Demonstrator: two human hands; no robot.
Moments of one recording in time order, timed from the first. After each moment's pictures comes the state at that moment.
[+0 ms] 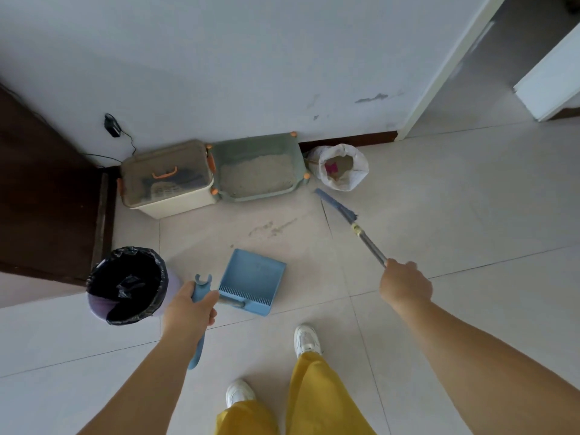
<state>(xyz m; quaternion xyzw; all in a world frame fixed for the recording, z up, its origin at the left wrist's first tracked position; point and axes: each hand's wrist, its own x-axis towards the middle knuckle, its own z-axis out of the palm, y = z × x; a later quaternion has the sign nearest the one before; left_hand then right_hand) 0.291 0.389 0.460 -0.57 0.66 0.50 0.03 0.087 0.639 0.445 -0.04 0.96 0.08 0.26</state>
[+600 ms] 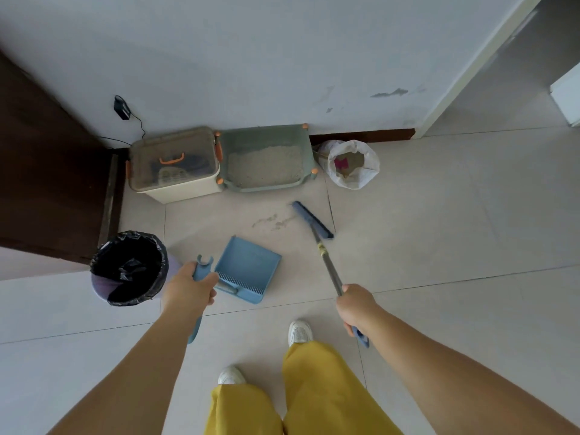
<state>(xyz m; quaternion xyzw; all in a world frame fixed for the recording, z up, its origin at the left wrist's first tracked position) 0.253 0.388 0.463 -0.59 0.65 0.48 0.04 0.100 0.602 0.432 -0.02 0.86 -0.07 0.51</state>
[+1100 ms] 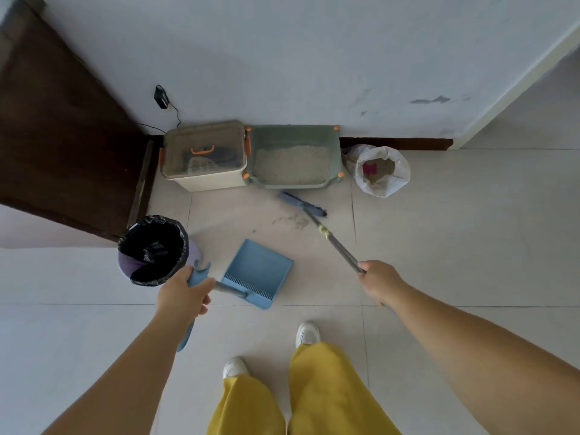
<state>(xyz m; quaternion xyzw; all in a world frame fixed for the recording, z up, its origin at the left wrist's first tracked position) 0.278 0.382 0.476 -0.61 0.64 0.46 0.02 0.034 0.586 0.424 -0.19 0.88 -0.03 0.43</state>
